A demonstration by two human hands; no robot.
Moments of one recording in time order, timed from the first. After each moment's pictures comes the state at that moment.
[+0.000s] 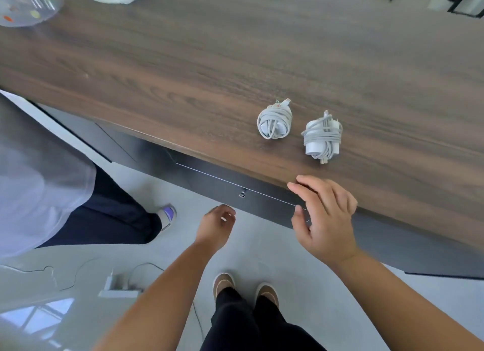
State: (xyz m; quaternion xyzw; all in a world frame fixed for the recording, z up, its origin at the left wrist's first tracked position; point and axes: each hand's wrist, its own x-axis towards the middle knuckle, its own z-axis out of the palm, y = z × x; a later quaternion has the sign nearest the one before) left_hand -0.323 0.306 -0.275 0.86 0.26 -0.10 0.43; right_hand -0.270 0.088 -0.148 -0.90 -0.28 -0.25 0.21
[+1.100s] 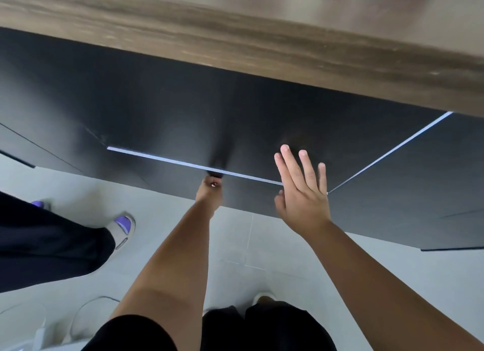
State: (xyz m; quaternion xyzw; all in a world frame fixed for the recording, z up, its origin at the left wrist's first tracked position) left_hand -0.184 0.303 -0.565 0.76 0.37 -0.15 0.52; right_hand -0.215 0.085 -0.438 -0.98 -0.17 -0.13 -0.02
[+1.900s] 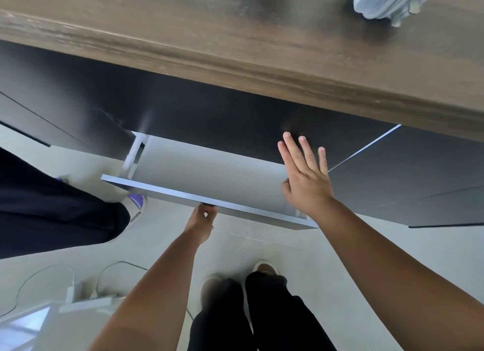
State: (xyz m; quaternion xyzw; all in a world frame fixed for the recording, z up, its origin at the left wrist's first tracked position) left_hand -0.322 0.319 -0.524 0.79 0.32 -0.26 0.46; right_hand -0.222 0.073 -0.399 -0.98 -0.20 -0.01 -0.04
